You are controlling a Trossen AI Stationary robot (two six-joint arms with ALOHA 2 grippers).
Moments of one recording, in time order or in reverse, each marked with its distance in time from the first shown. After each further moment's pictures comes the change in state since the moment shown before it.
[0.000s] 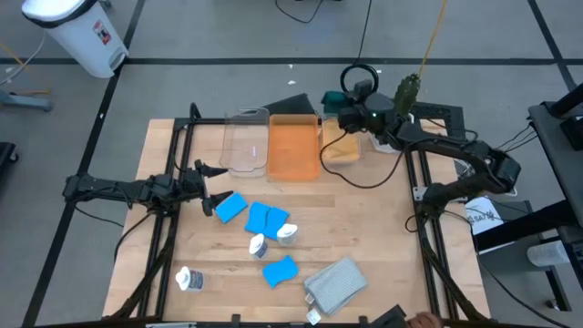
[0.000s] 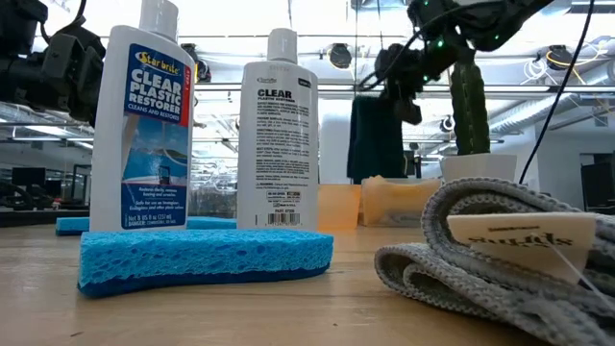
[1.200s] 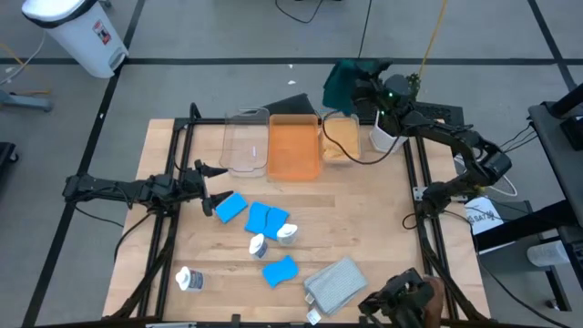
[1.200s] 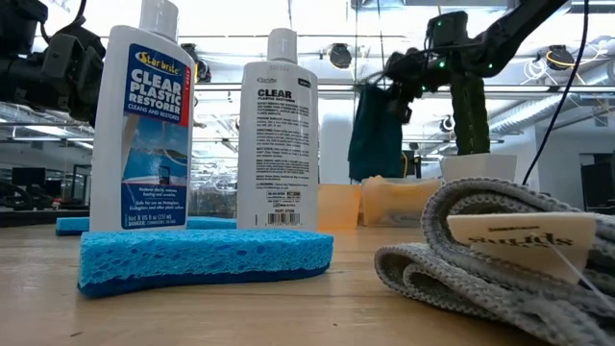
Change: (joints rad) left arm 0.000 0.000 0.000 0.000 0.000 0.000; right arm -0.266 0.122 0.001 0.461 -0.259 0.098
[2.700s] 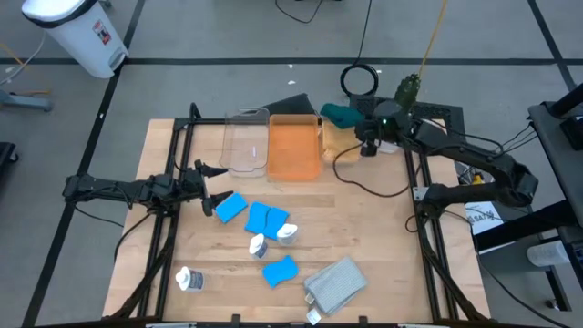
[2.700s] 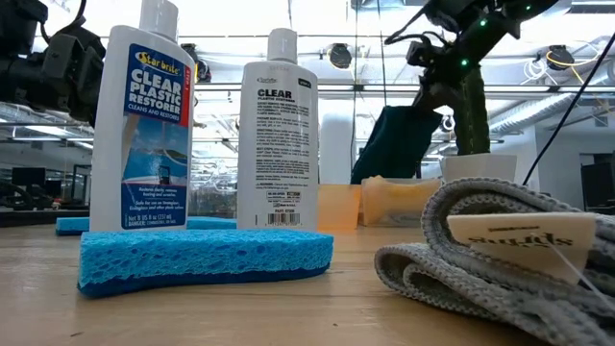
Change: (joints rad) left arm 0.000 0.000 0.000 0.000 0.000 0.000; right arm 0.293 -0.331 0.000 -1.076 0.080 0.410
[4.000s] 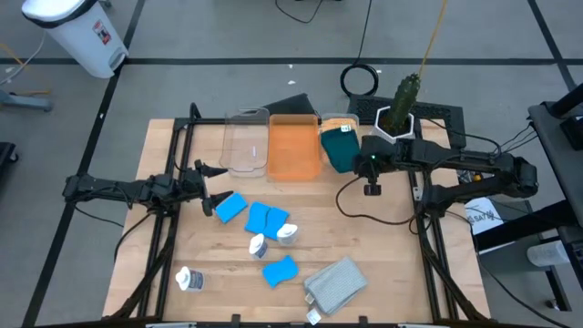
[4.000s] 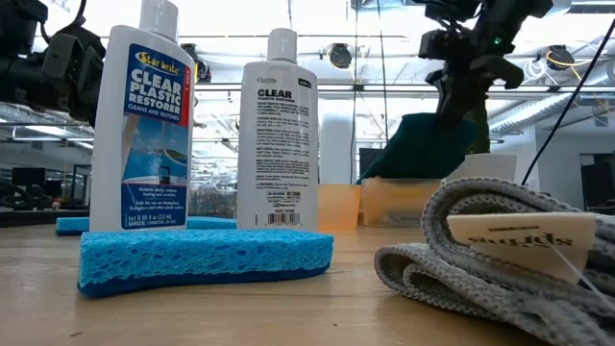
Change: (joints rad) left arm 0.000 0.000 0.000 0.000 0.000 0.000; right arm 0.304 -0.002 0.000 -0.346 -0.137 0.377
